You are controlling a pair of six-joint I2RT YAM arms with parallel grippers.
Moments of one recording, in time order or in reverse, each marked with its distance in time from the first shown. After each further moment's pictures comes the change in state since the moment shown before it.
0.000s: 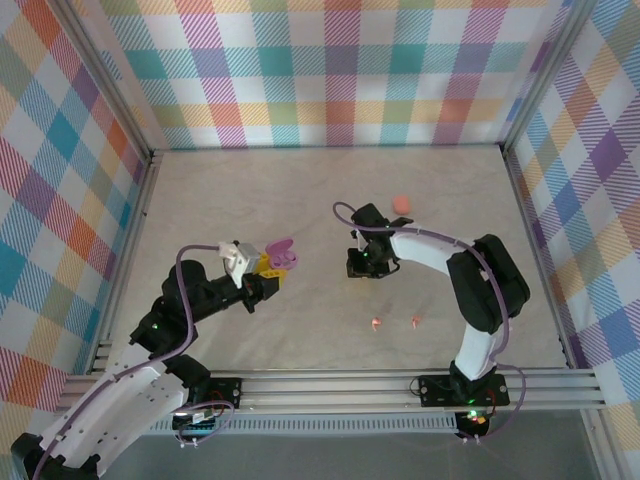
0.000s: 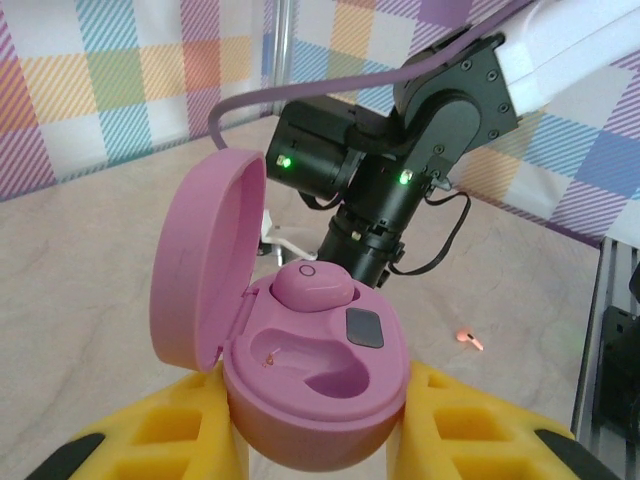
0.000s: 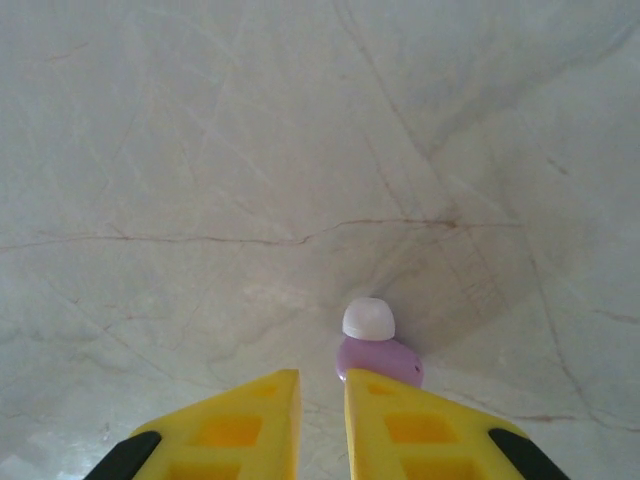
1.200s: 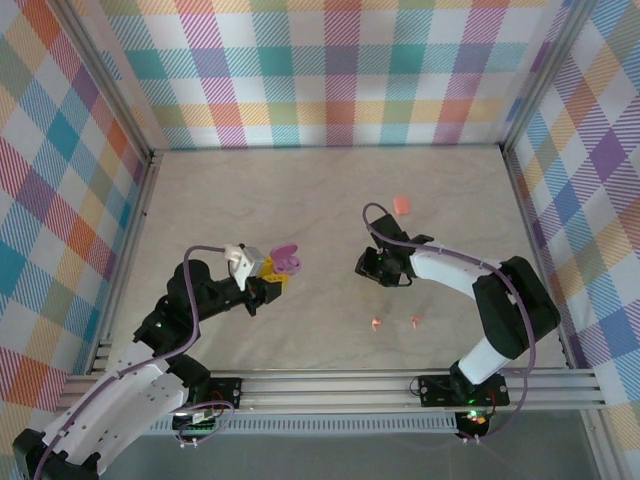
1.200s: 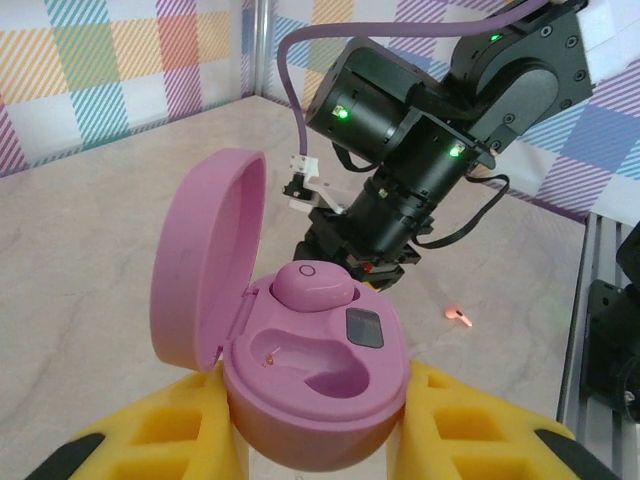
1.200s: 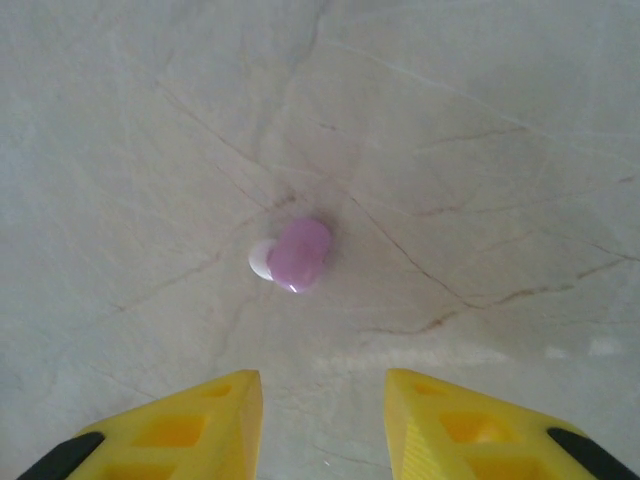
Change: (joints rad) left arm 0.000 0.031 -0.021 0.003 0.044 0.023; right arm -0.017 -0.206 -0.232 0.193 0.091 0.449
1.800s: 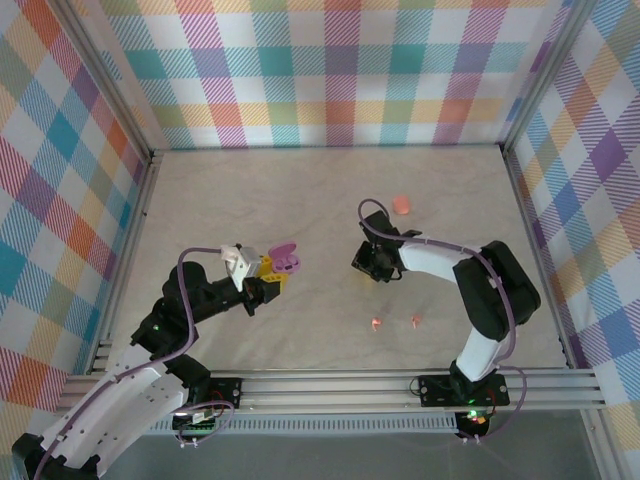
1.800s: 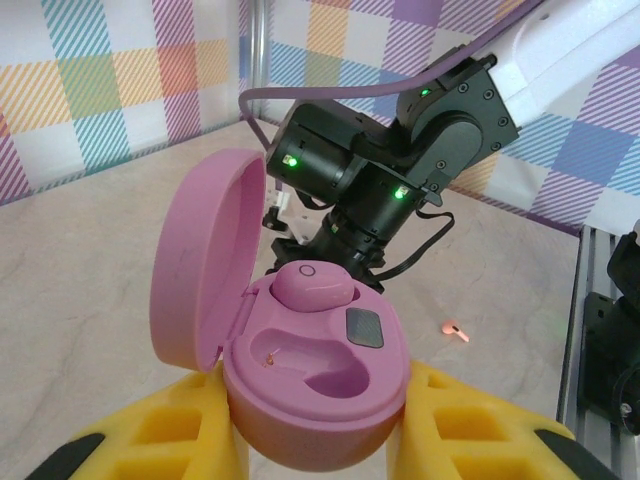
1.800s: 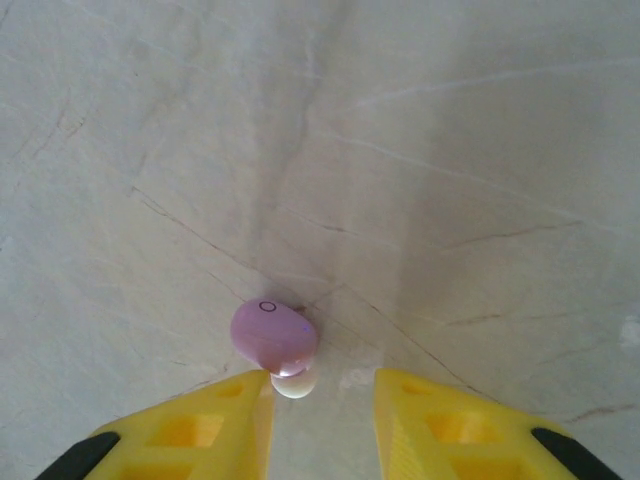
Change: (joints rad) left arm 0.000 -0.032 0.000 0.013 0.002 0.002; right arm 0.000 0.138 0.073 0.047 0.042 0.105
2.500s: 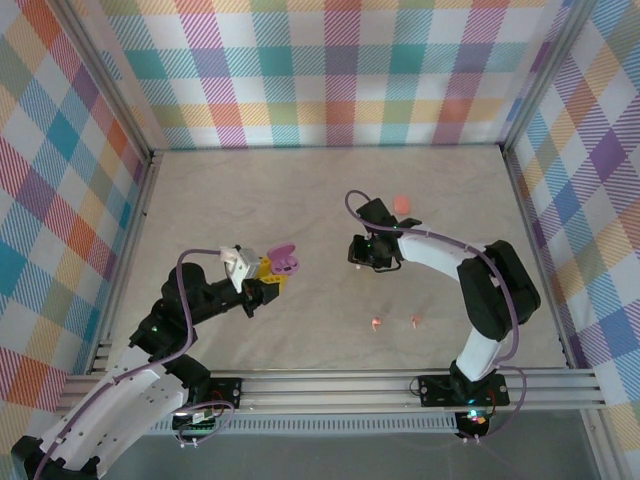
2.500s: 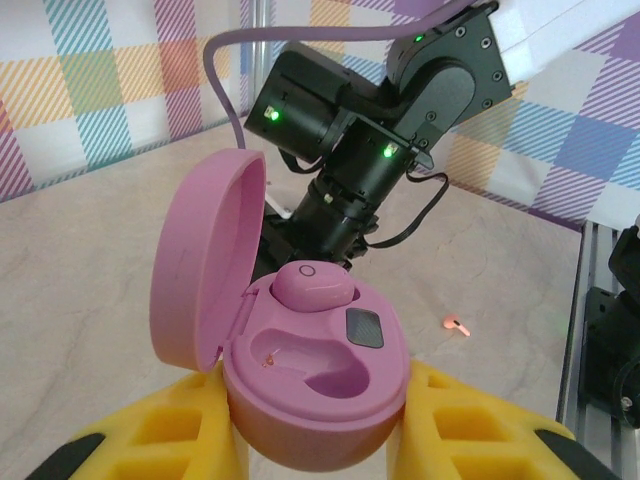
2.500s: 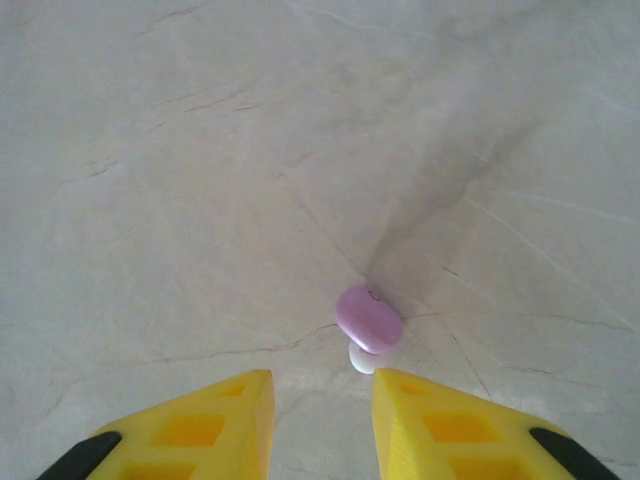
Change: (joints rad) left arm 0.000 0.000 0.000 -0.022 -0.004 0.007; right arm -0.007 -0.011 0.116 -0.102 -0.032 -0.401
